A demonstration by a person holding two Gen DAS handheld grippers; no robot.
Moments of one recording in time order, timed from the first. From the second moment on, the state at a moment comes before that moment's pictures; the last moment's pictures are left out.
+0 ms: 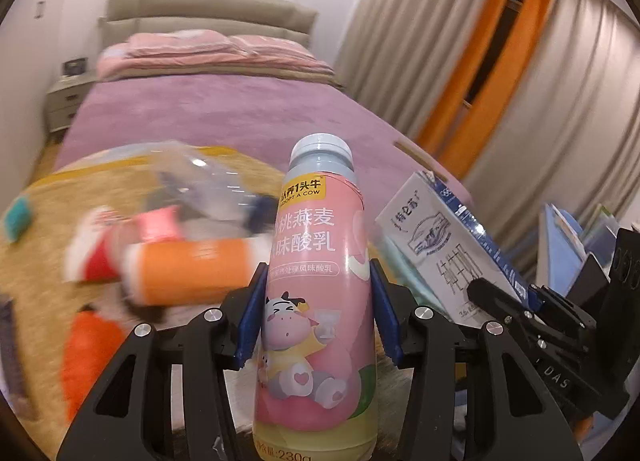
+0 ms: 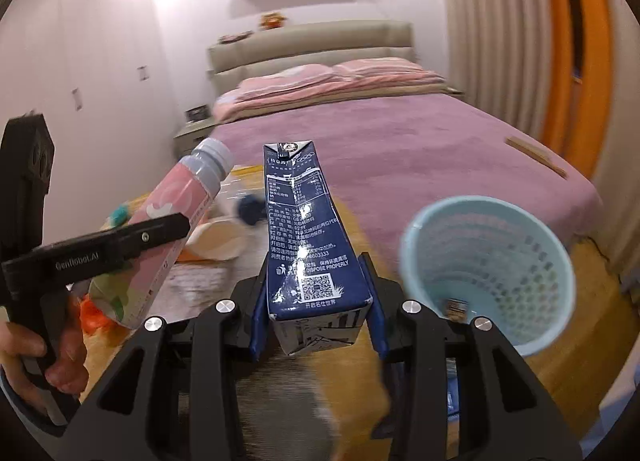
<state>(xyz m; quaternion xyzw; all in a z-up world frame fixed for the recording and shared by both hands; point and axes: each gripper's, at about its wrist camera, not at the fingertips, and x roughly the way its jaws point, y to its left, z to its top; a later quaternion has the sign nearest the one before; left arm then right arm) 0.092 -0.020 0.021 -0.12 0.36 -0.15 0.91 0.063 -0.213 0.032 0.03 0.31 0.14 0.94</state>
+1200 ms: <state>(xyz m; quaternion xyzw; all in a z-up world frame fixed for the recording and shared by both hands) 0.229 -0.230 -0.076 -0.07 0.47 -0.27 0.84 0.165 -0.400 -0.084 0.15 0.44 -0.08 0.88</state>
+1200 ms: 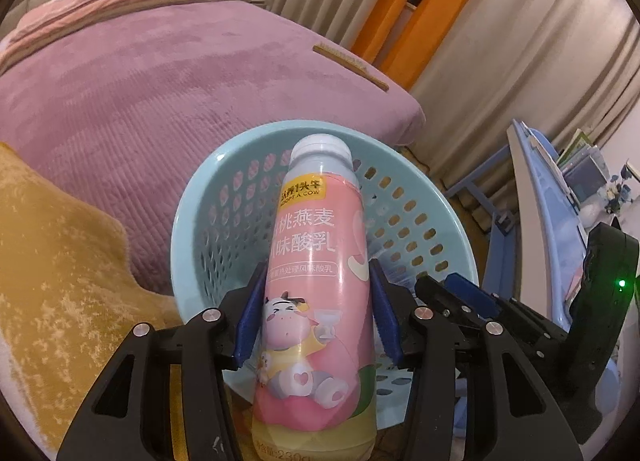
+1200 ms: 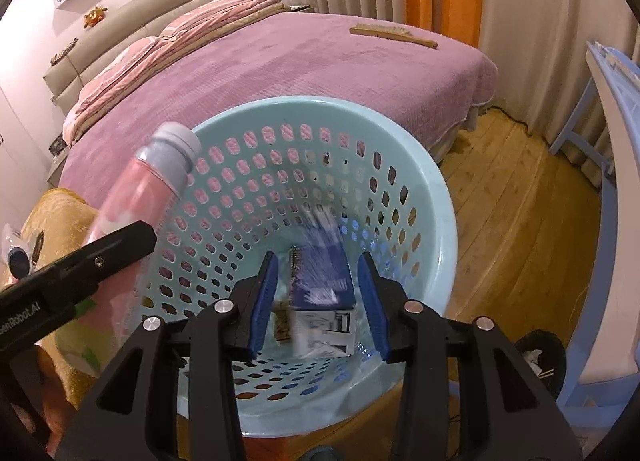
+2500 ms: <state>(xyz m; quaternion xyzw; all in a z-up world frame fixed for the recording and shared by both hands) 0.023 0.089 0.034 -0.16 0.30 -0.01 0.94 0.089 -0.142 0.027 0.04 0.34 0.19 0.92</state>
